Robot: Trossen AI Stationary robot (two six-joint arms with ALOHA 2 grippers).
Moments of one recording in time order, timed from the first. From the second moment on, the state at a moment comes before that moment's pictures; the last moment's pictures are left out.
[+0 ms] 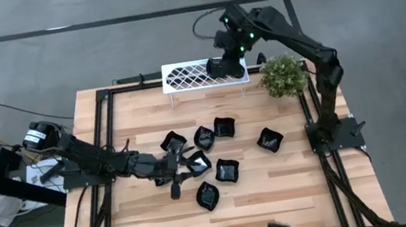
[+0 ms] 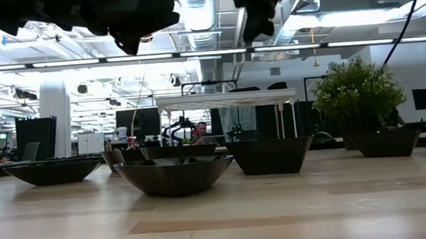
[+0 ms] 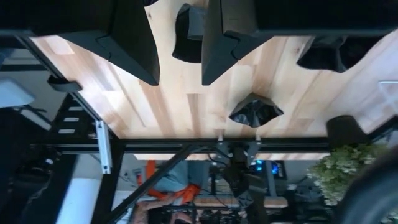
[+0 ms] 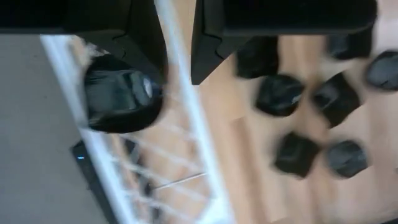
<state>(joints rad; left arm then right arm) -0.38 1.55 0.54 0.67 -0.29 -0.03 -0.66 1.85 2.15 -1.32 -0.31 -0.32</state>
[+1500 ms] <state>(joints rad) -0.37 1.20 0.44 -0.55 -0.30 -1.06 0.33 1.17 0.76 -0.38 0.21 0.29</state>
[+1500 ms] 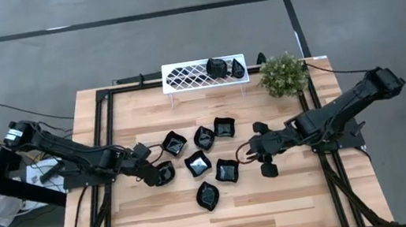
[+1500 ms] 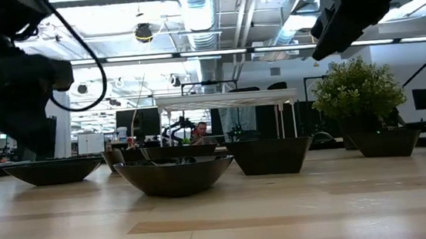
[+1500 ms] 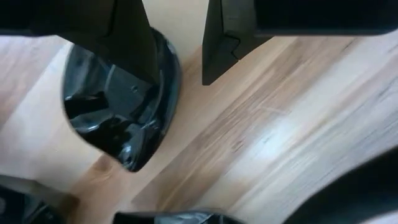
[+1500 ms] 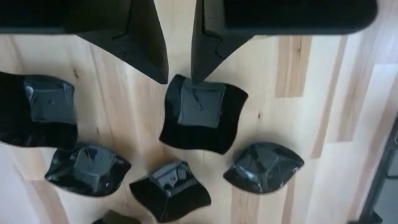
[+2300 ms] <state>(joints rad) -0.37 1.20 0.31 -0.33 -0.22 -1.09 0.33 1.20 0.76 -0.38 0.21 0.30</state>
